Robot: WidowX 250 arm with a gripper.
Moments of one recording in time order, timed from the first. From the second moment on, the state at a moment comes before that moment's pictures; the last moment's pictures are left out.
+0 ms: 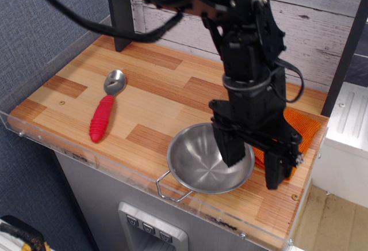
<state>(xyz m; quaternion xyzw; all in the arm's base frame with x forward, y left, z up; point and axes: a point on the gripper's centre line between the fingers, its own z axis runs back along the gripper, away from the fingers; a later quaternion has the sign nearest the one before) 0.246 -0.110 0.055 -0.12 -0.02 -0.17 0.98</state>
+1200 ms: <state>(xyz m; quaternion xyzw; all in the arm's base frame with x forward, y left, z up) 0.240 -0.109 0.014 -0.12 0.02 -0.17 0.98</state>
